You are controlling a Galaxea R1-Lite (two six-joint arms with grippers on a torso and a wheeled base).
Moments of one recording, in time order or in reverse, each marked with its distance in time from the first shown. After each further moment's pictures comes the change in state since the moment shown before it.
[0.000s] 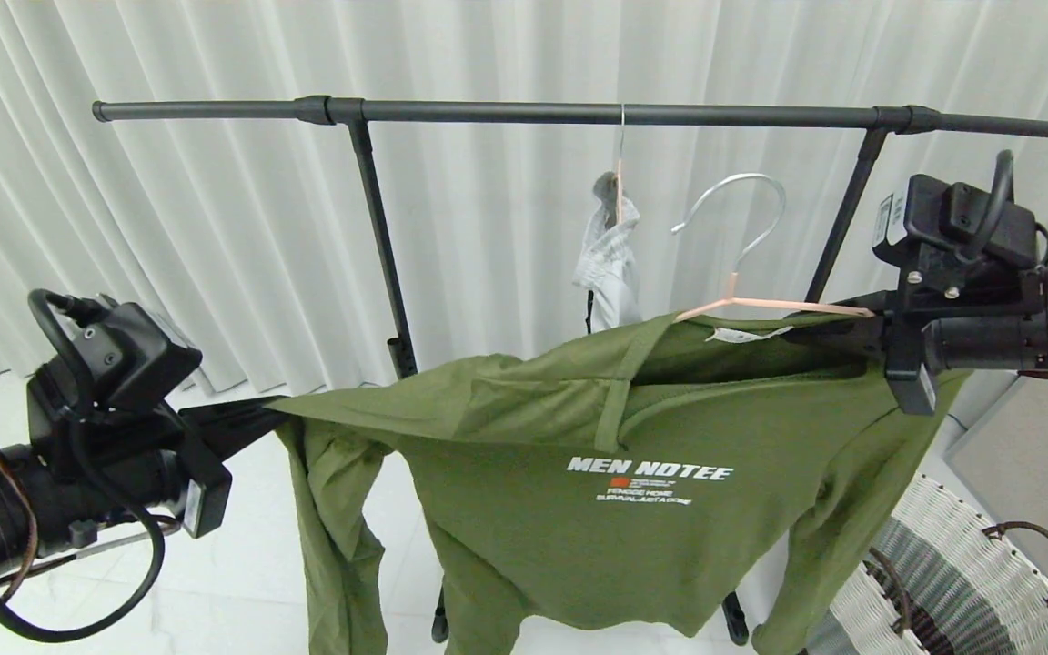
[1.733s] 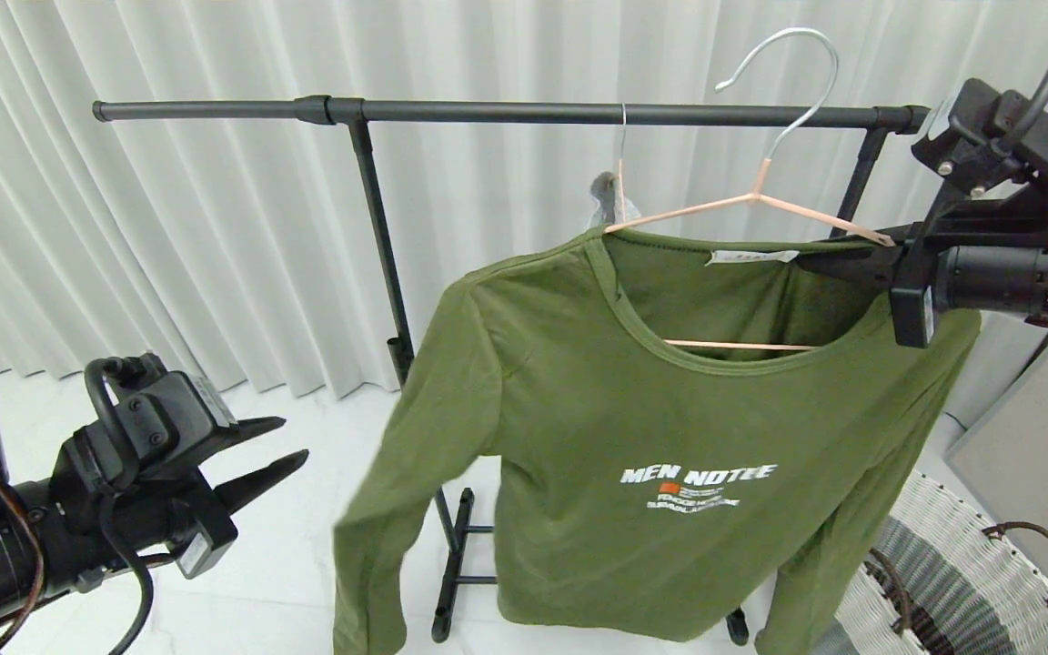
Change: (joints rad) left arm -0.040 -0.011 0.071 0.000 0.051 0.247; right arm -0.020 -0.005 -0.031 -0.160 -0.050 0.184
